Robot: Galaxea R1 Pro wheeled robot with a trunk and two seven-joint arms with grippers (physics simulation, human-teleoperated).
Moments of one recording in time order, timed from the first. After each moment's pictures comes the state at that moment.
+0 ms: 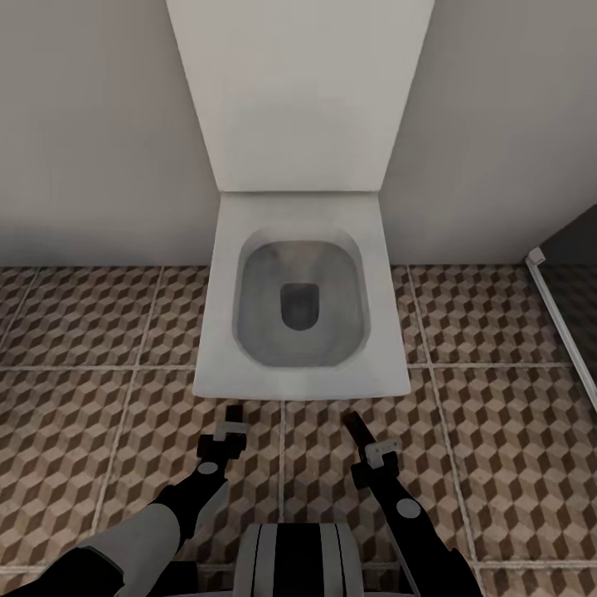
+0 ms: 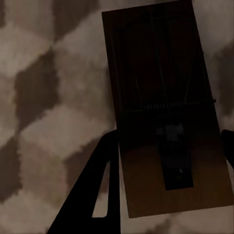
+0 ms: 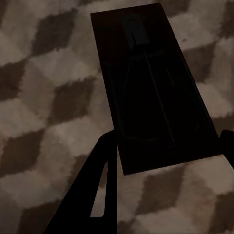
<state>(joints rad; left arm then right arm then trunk) -0.76 -0.07 -0.41 -0.24 0.22 -0.16 0.30 -0.36 0.09 0.04 -0.92 0.27 0.05 0.06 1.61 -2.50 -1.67</state>
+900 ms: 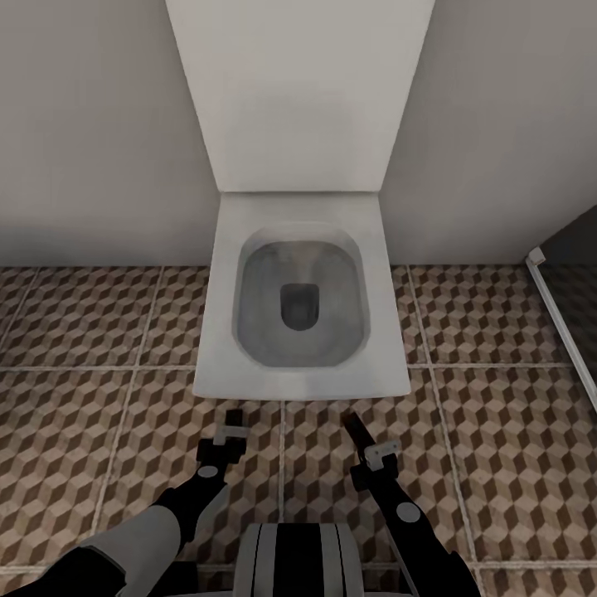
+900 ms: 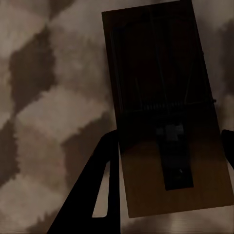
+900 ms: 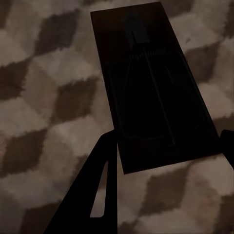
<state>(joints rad) -0.76 -0.07 -0.41 -0.21 0.22 -0.16 0.30 -0.36 0.09 0.04 -0.90 0.27 0.01 0.06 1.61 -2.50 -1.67</state>
